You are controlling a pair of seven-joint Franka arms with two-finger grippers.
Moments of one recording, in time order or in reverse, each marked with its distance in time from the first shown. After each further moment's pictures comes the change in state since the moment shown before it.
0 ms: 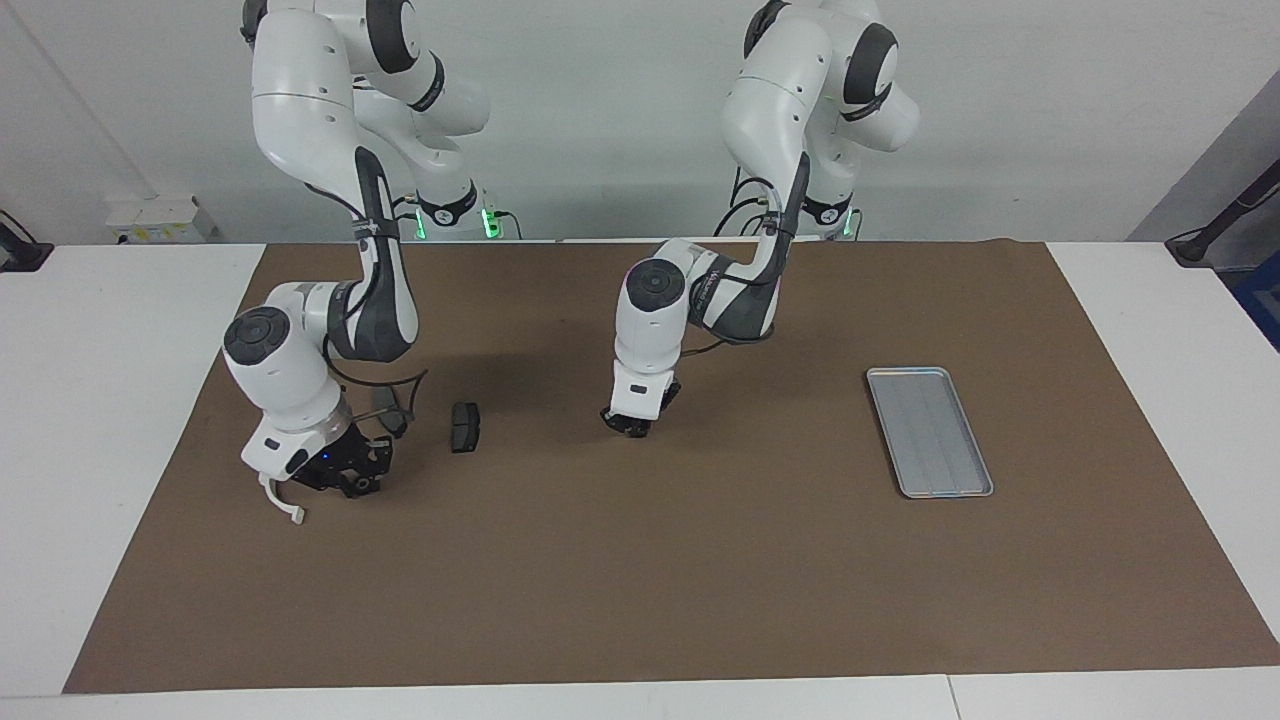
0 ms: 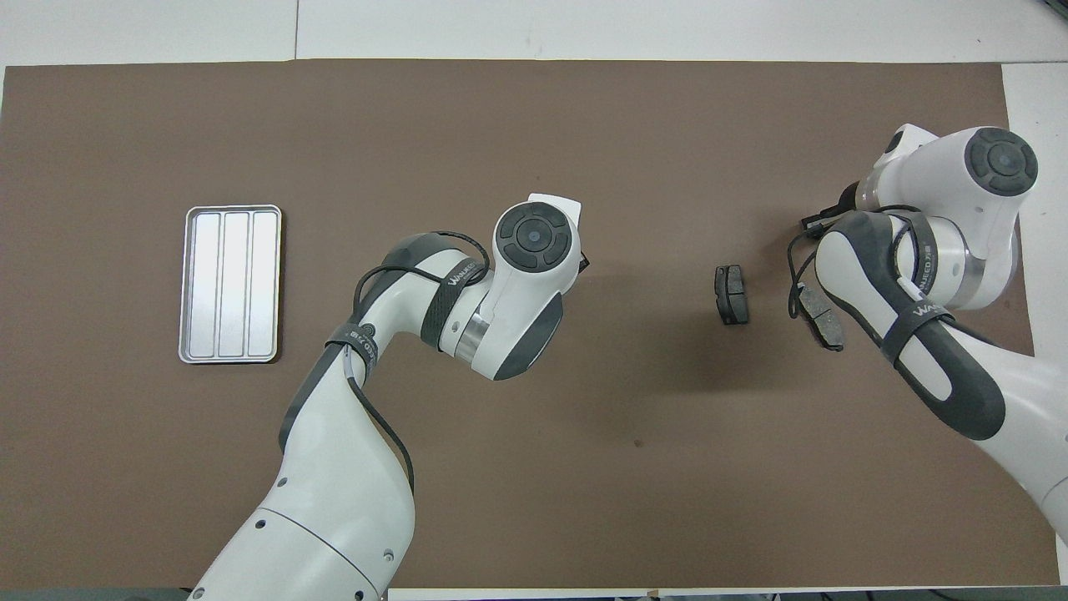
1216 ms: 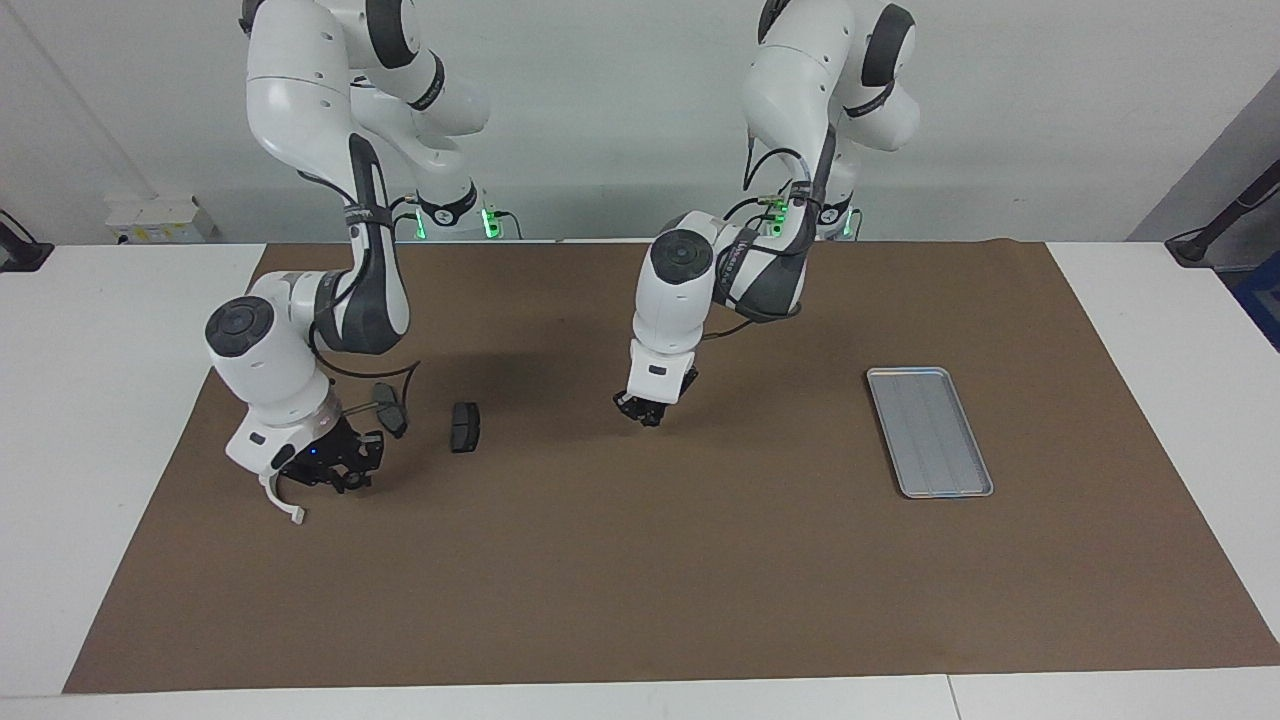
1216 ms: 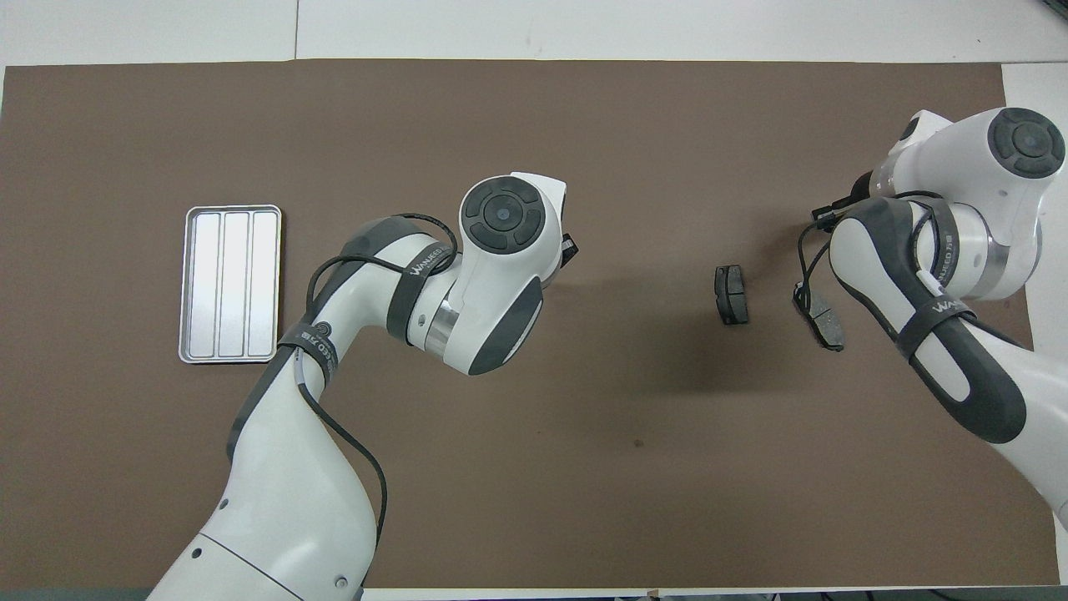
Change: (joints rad) left arm 0.025 -0.066 -0.005 0.003 0.001 -0.065 0.028; right arm -0.003 -0.018 -0.002 0.035 0.000 -0.077 0.004
